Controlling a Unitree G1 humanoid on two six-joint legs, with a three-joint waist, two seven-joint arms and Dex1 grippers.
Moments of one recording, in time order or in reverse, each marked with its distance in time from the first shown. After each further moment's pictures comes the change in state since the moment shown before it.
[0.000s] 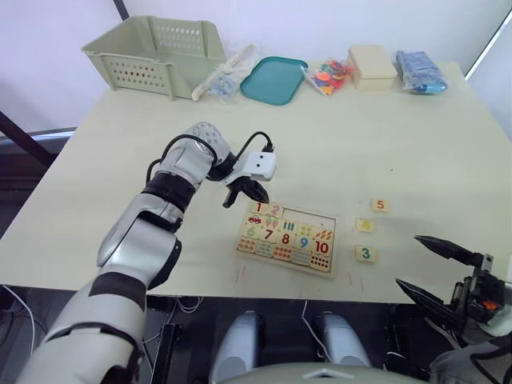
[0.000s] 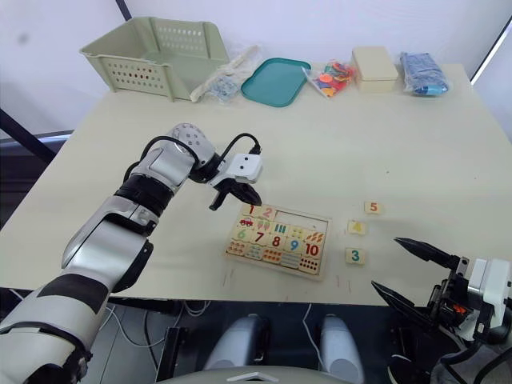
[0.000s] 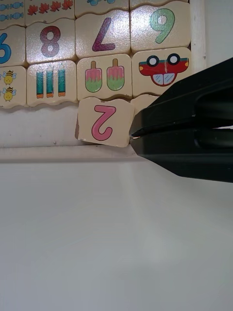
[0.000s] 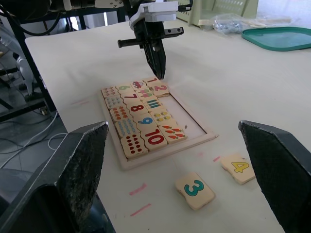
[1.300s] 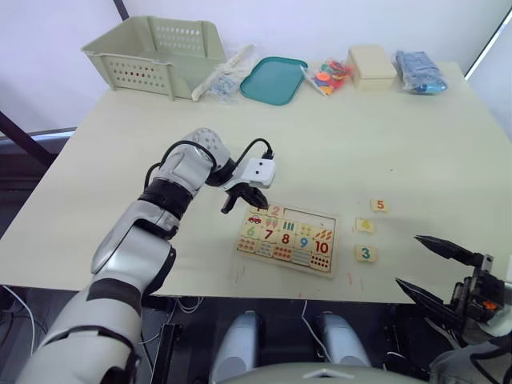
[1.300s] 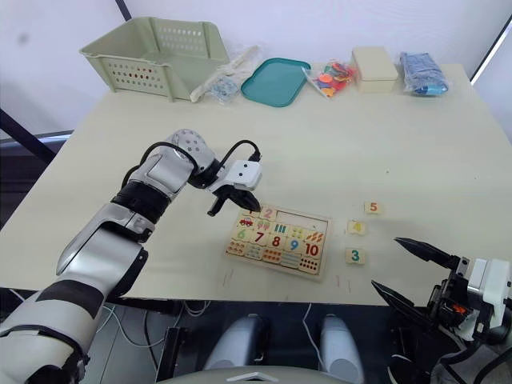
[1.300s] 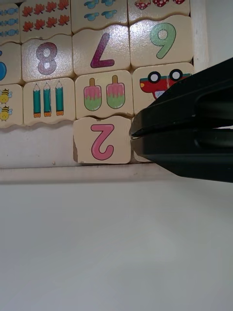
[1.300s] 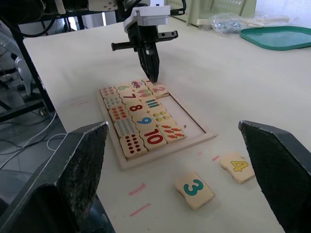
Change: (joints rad) left arm 0.055 0.037 -0.026 -0.103 -0.037 0.037 -0.003; right arm 0.003 0.000 0.002 -0.002 0.001 0.000 -0.010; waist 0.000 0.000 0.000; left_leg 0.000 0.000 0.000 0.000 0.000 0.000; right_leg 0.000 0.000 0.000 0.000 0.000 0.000
